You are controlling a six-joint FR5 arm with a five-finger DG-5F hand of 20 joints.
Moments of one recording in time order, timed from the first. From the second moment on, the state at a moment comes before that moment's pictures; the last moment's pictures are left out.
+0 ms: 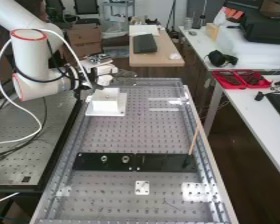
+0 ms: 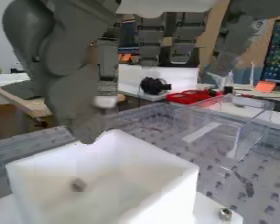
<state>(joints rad) 1.58 -1.88 -1.98 -2.67 -2.31 -0.97</state>
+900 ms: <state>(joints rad) 1.47 -1.62 -1.83 -2.87 -1.80 -0.75</state>
